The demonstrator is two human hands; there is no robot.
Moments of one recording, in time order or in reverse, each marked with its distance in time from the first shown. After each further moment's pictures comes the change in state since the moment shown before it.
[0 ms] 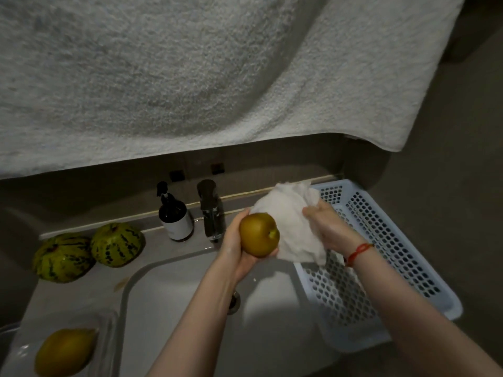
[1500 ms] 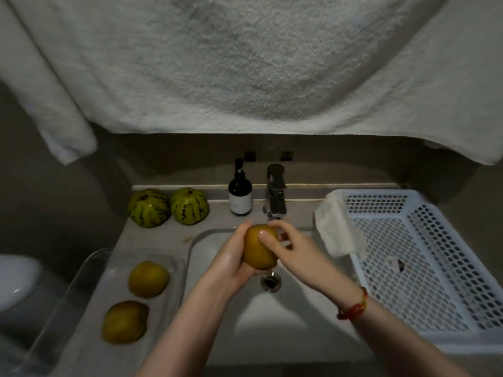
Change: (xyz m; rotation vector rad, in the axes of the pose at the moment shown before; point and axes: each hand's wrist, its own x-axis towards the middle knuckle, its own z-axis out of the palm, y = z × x) left_hand -0.086 0.010 -0.095 -0.066 0.158 0.069; right_hand -0.122 -0.011 0.141 -0.451 -0.417 -0.232
